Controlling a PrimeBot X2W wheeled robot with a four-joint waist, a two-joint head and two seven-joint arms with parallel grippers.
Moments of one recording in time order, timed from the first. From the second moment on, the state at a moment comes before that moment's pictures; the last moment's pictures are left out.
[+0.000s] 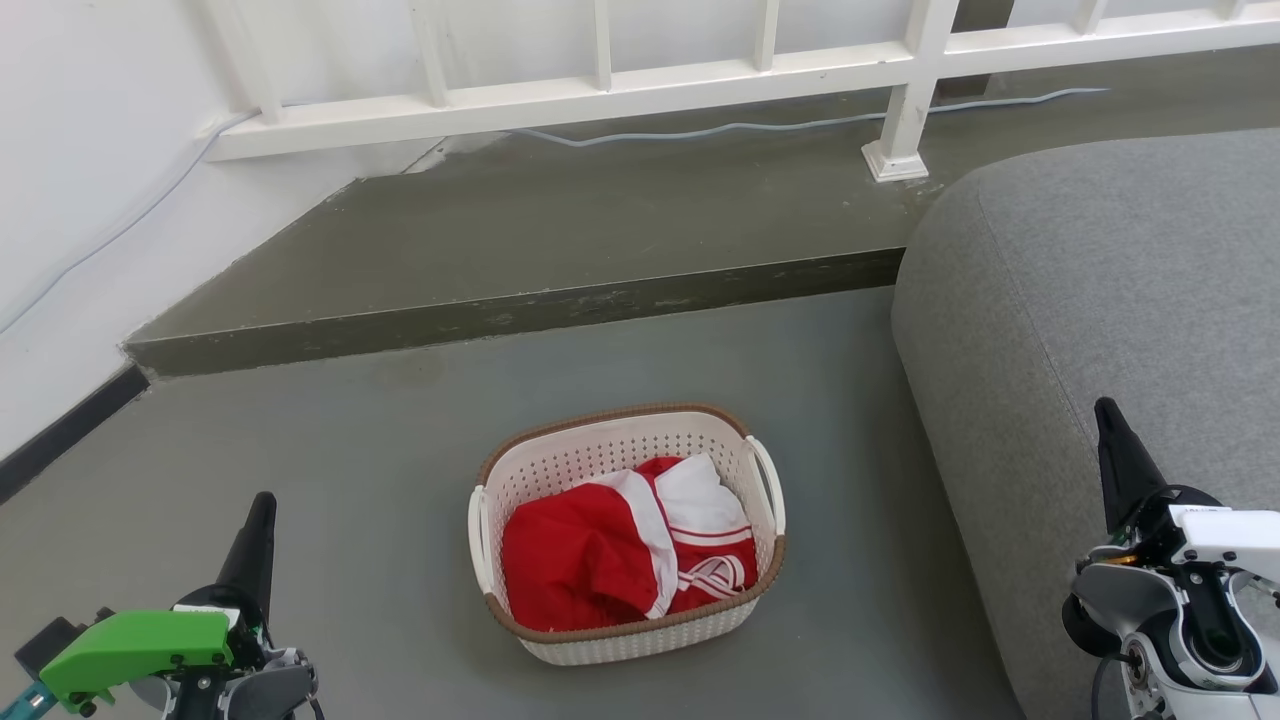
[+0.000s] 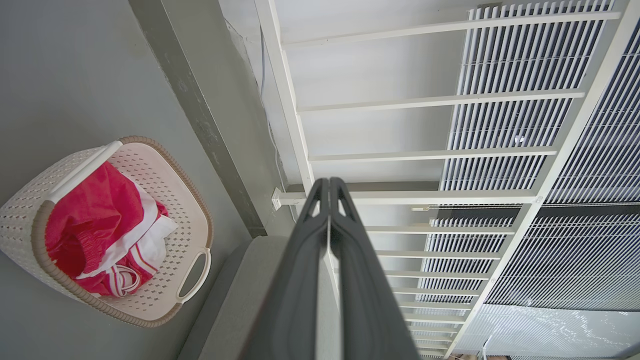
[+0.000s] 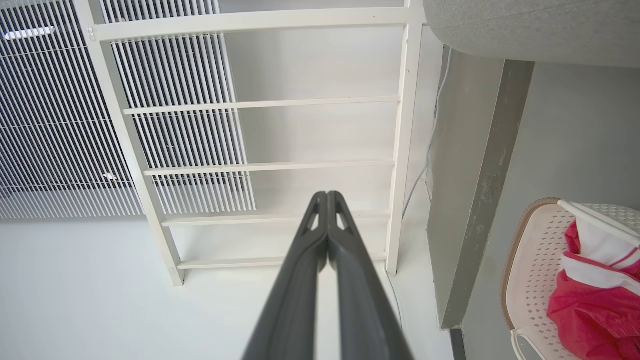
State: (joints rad) left arm -0.04 0.10 -0.03 0.26 -1.69 -0.12 0.03; right arm -0.05 -0.10 -0.05 0.27 1.67 0.11 0.04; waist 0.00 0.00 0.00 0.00
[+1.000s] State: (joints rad) left arm -0.04 0.10 -0.03 0.27 -1.69 -0.12 0.03; right arm -0.05 -0.09 -0.05 0.28 1.67 0.11 0.05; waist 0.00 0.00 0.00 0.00
